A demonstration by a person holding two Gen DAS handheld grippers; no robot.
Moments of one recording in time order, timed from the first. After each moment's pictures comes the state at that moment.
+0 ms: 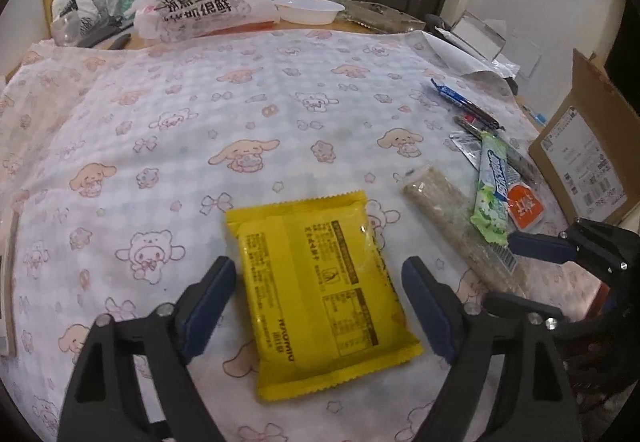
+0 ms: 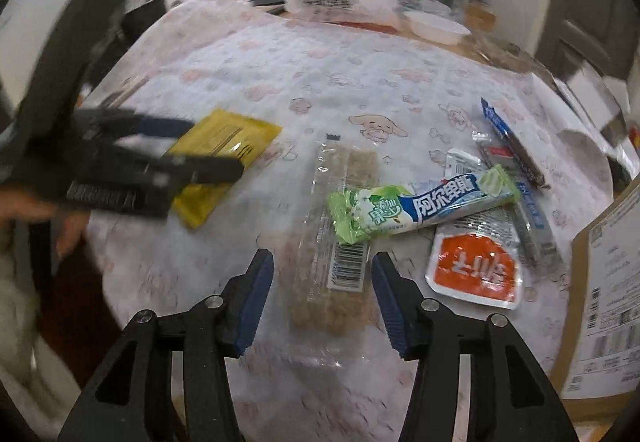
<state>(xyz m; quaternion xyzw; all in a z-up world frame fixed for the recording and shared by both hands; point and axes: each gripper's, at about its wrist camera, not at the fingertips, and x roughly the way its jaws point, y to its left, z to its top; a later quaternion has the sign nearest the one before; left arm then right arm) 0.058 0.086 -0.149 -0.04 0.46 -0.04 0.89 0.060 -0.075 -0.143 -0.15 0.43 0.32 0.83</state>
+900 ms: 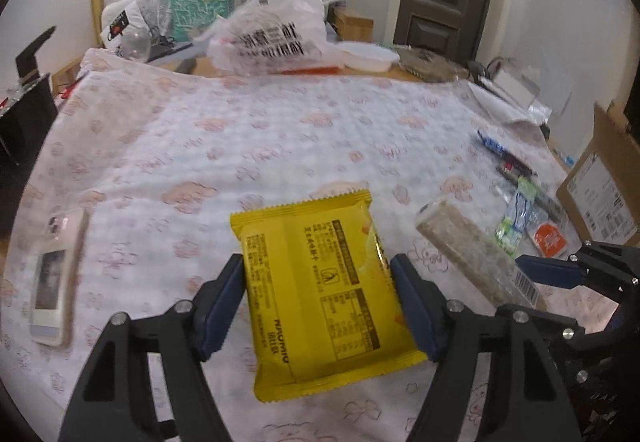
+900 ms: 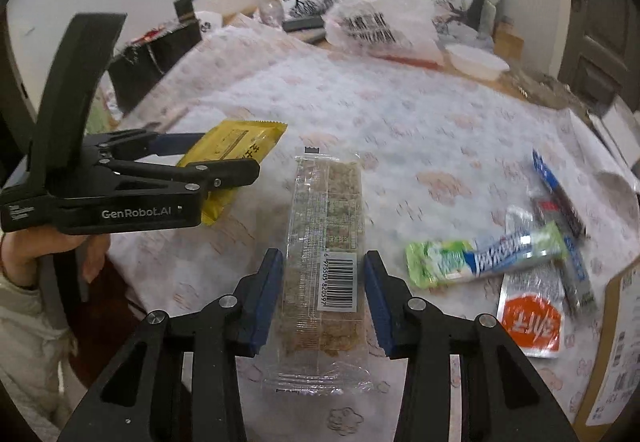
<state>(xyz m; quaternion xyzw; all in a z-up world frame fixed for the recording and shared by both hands) 0.029 0.140 -0.114 -0.05 0.39 0.03 0.92 0.051 -0.031 -0.115 -0.12 0.39 0.38 0.83</state>
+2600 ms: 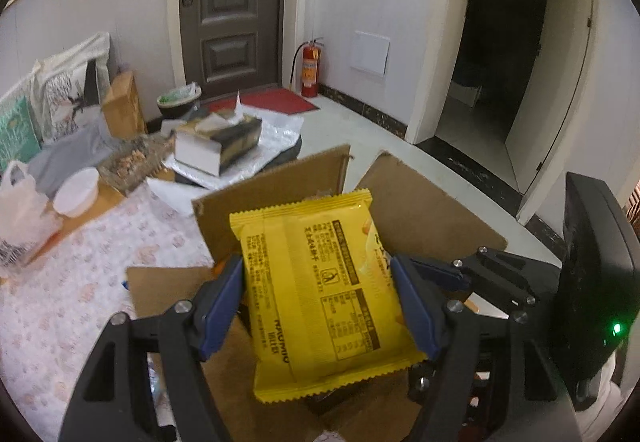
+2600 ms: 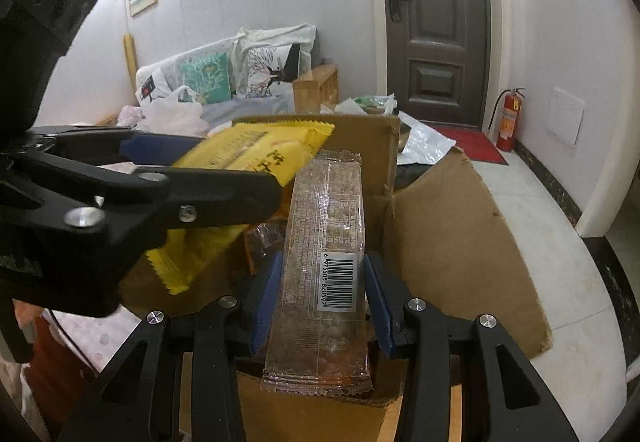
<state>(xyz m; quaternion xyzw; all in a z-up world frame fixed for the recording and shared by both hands) 0.111 -0.251 0.016 0.06 0.37 -0.26 0.89 0.071 -0.352 -0.031 -0.02 0.31 0.15 0.94</state>
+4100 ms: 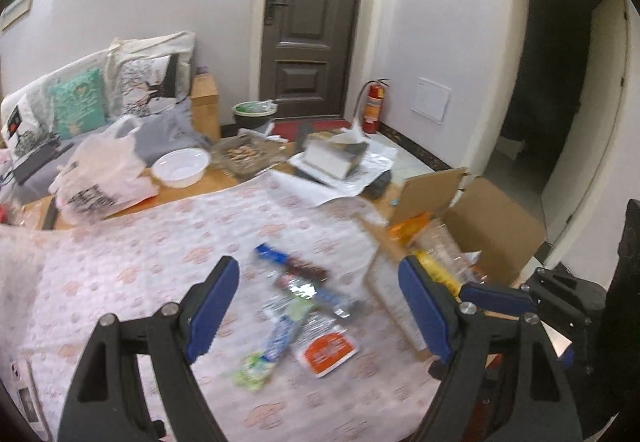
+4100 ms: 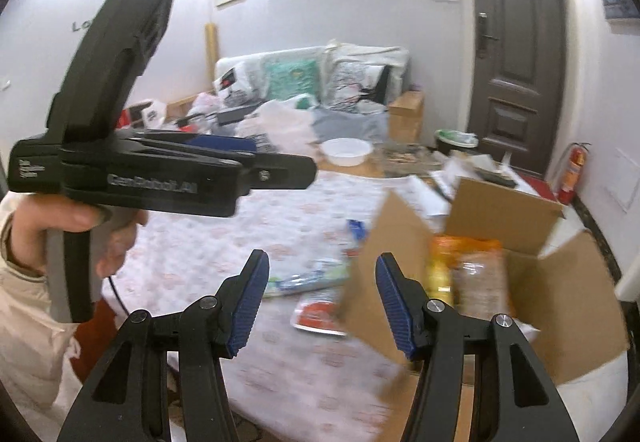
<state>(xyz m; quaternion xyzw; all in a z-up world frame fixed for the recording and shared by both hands) 0.064 -0.046 0.033 0.00 0.31 -0.17 0.93 0.017 -0.208 0.004 -0.07 0.27 0.28 0.92</state>
